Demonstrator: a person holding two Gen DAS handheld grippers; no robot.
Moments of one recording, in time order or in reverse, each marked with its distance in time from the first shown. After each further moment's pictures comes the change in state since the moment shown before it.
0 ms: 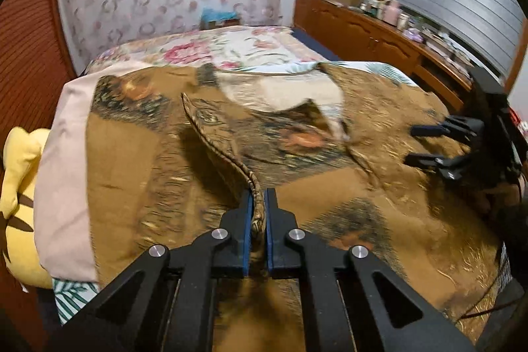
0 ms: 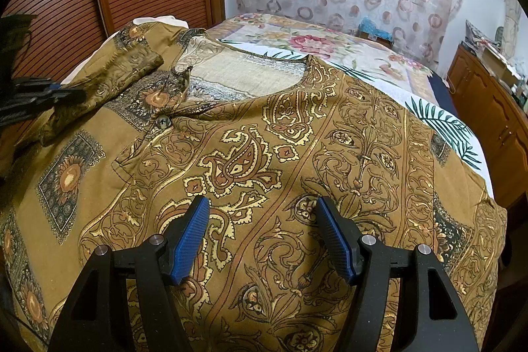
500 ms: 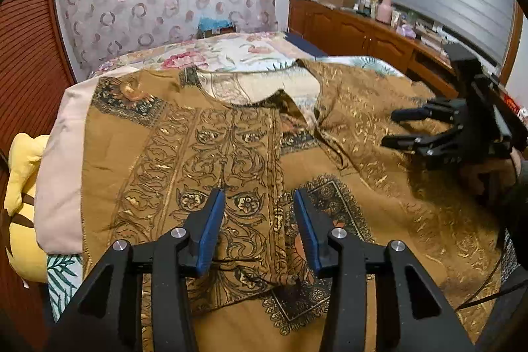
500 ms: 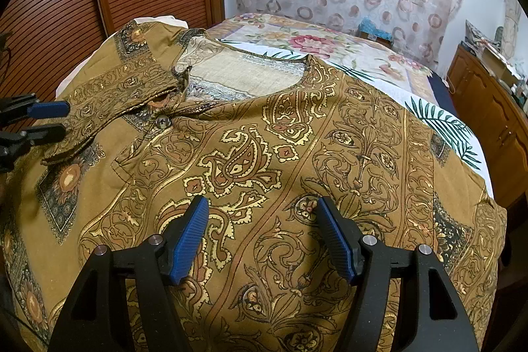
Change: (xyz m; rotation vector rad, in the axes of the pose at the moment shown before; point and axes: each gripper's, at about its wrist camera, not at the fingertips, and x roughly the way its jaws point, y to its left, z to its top) left arm -0.019 -0.025 -0.018 0.025 -0.044 0.028; right arm -0.001 0.000 0.001 0.000 0.001 0.000
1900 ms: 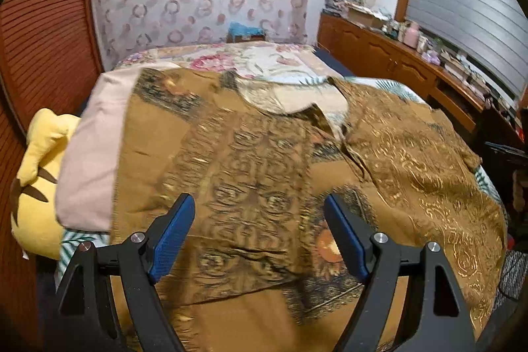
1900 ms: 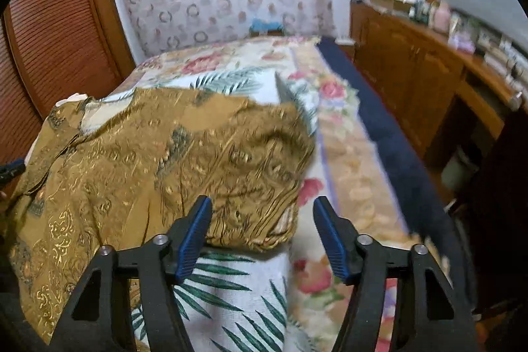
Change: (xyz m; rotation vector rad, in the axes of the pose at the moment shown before) left arm -0.007 0.013 -0.005 -0.116 -0.028 0.068; right arm -0.159 -0.170 -0.154 0.406 -0.078 -0.181
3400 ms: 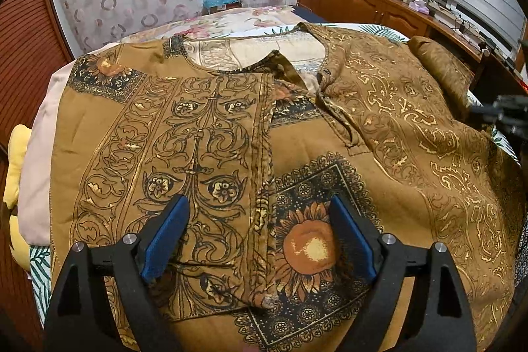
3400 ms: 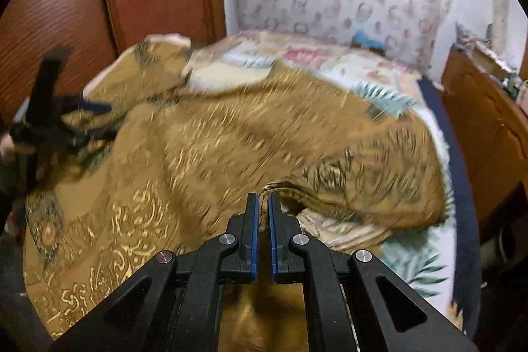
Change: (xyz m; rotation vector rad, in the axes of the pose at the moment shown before) left arm 0.045 -0.037 -0.006 0.134 0.144 0.000; right arm 0.058 0.154 0.003 -0.386 0.029 0.206
